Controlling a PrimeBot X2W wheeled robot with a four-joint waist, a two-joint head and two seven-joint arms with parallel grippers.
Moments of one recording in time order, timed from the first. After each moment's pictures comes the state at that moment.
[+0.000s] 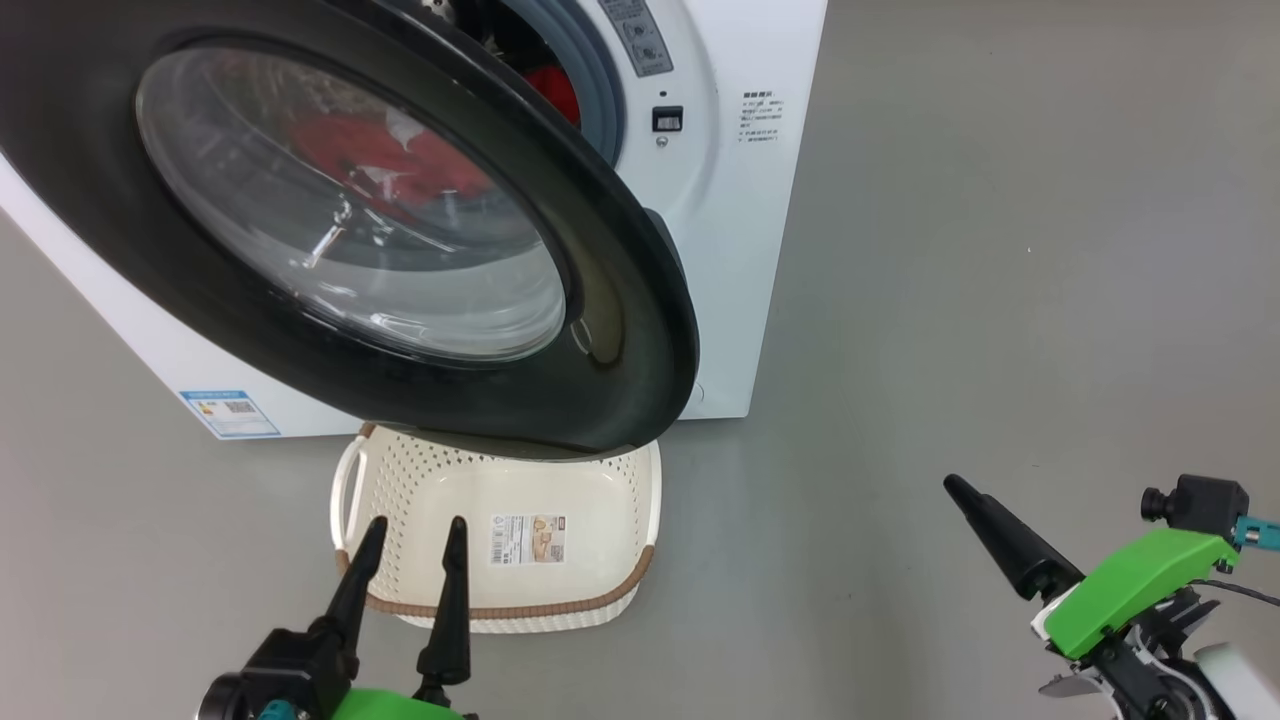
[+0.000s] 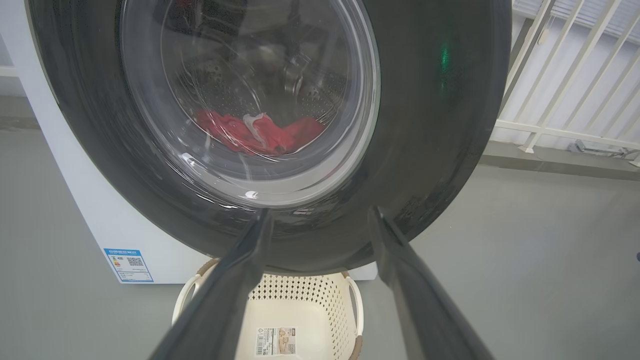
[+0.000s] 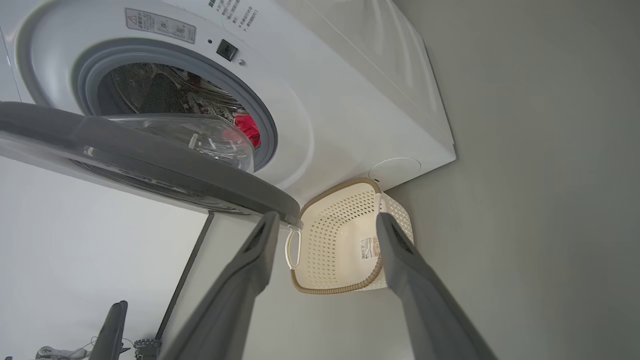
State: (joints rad) left arm -0.08 0.04 -0.16 0.20 -0.26 0.03 -0.25; right arm -0.15 -0.29 0.20 0.31 1.32 0.13 0.18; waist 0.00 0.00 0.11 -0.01
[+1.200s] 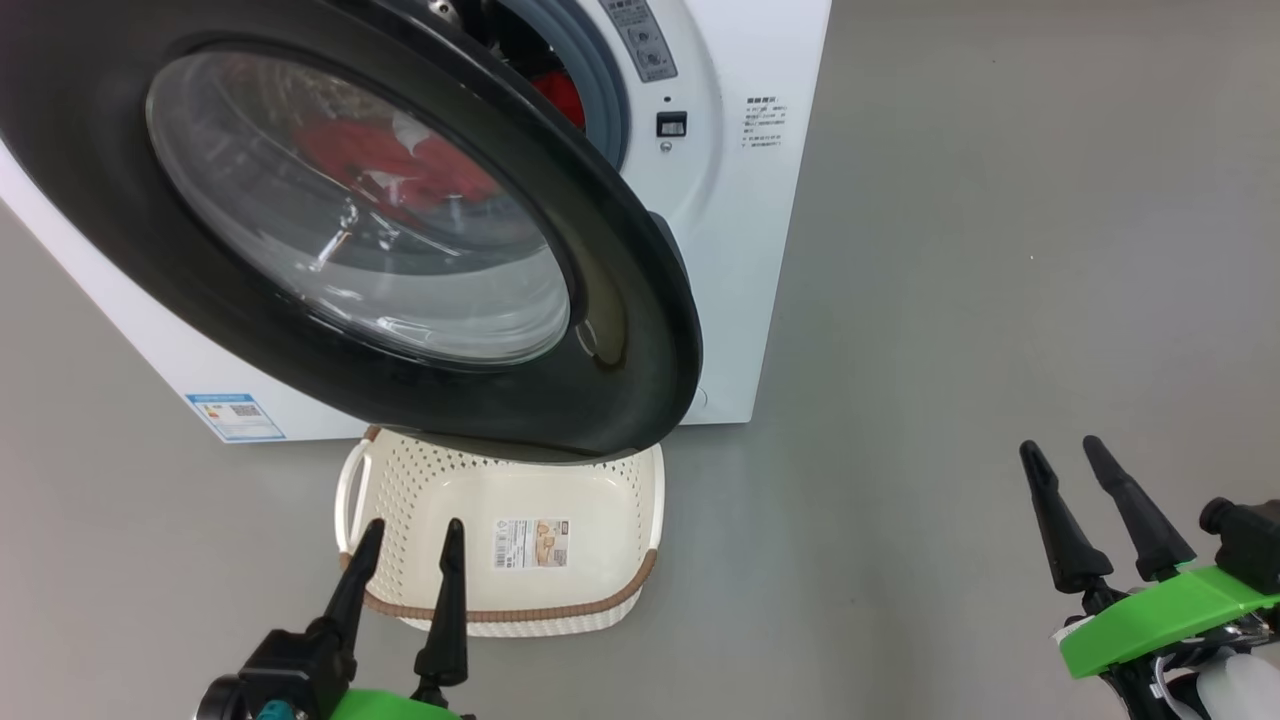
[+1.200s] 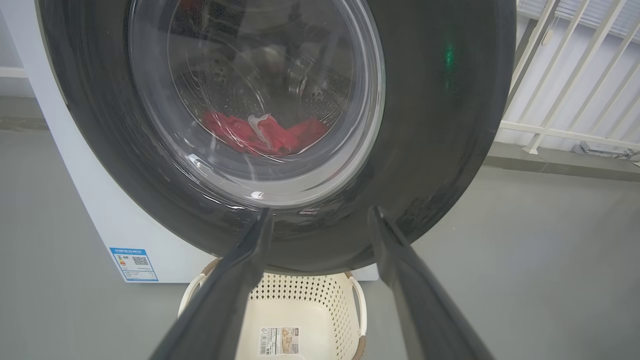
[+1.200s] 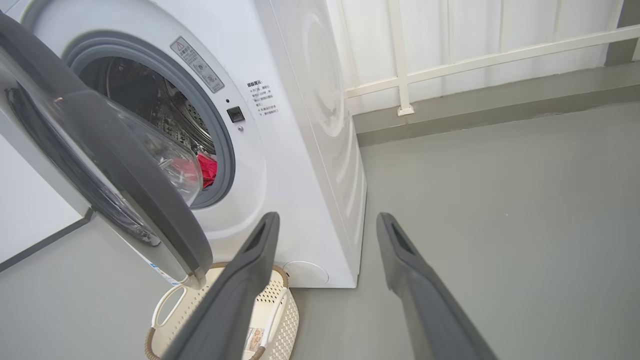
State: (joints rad) left arm -0.08 0.04 -0.16 0.21 -0.26 0.02 -0.25; right arm -0.11 -0.30 0.15 0.32 0.71 0.13 -0.25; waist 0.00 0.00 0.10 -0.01
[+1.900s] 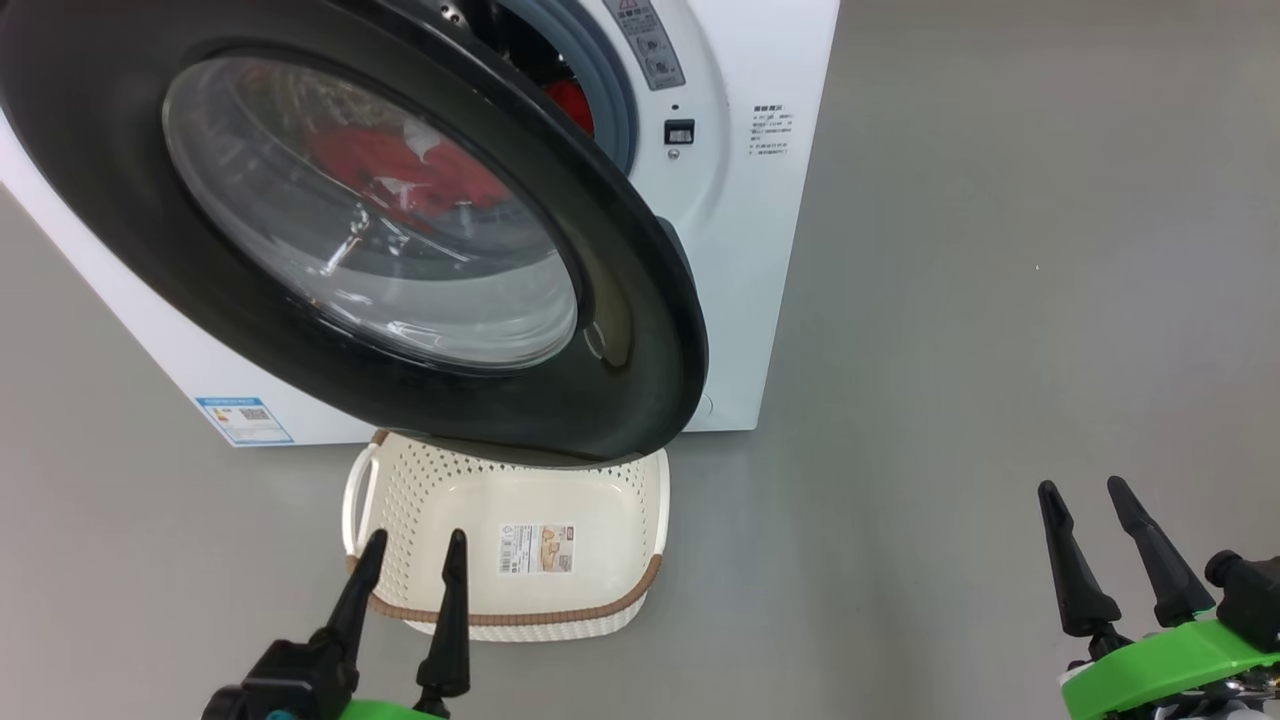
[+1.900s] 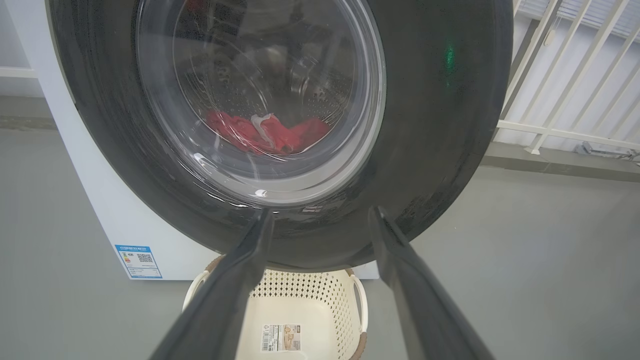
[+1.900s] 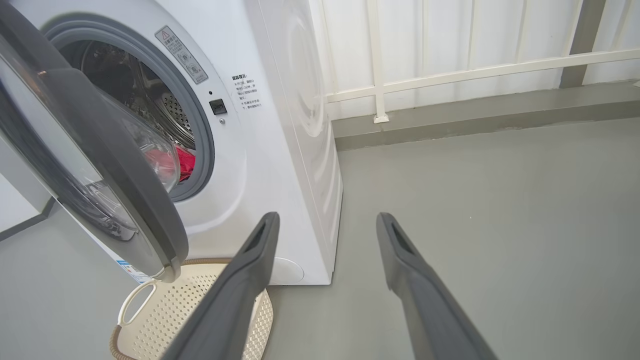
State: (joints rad) left arm -0.06 0.04 -0.16 0.20 -0.26 0.02 -0.25; right arm 0.00 -0.19 0.00 0.26 0.51 0.13 -0.25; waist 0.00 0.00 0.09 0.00
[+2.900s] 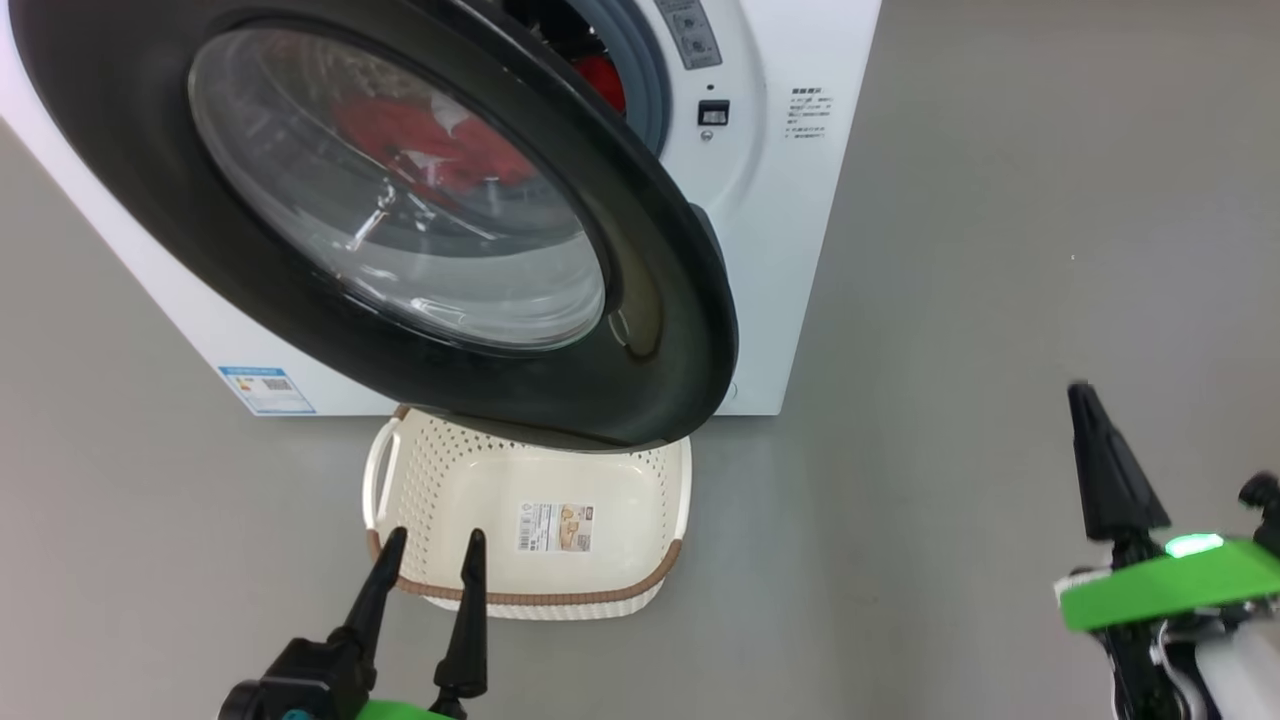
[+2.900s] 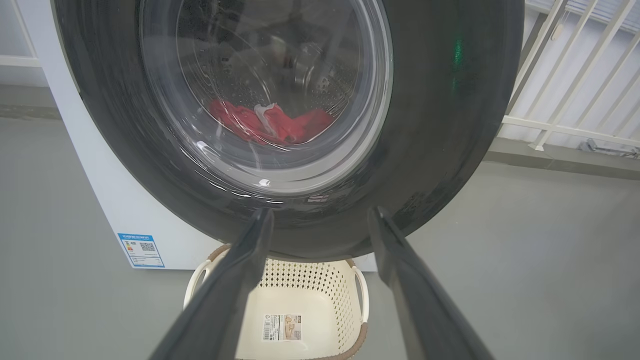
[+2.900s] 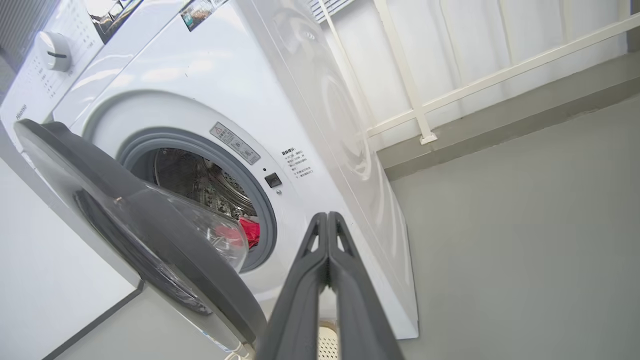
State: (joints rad) left arm -0.06 0.04 -0.19 0.19 -0.27 0.03 -0.25; right arm -0.10 -0.19 0.05 0.18 0.79 0.13 -0.25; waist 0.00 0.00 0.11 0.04
